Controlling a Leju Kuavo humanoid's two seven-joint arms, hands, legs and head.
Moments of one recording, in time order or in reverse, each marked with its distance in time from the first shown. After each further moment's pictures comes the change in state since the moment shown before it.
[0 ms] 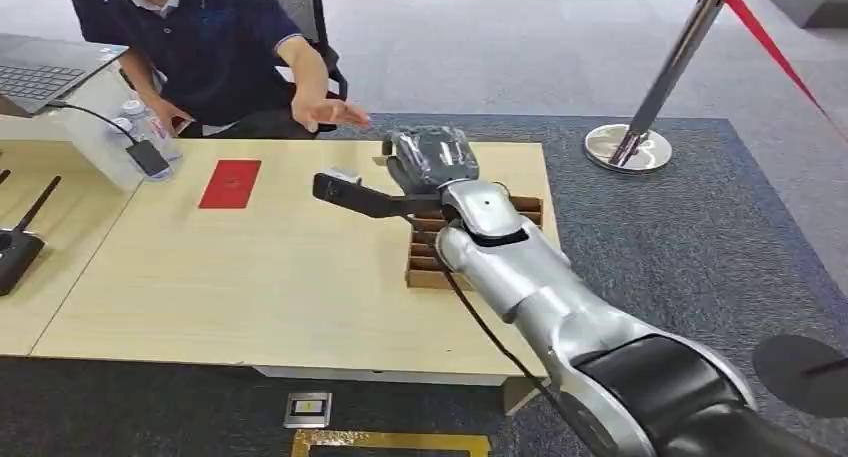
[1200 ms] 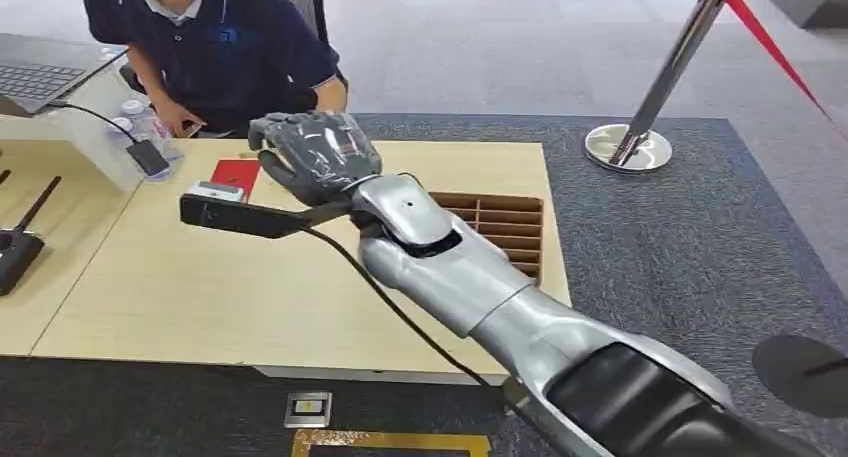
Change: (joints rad) left arm -0.011 -0.031 0.007 0.000 0.013 0.035 0.039; right arm -0.021 0.044 0.403 -0.217 -0.373 0.002 -0.009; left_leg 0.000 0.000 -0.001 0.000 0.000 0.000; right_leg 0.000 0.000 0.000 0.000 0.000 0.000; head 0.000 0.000
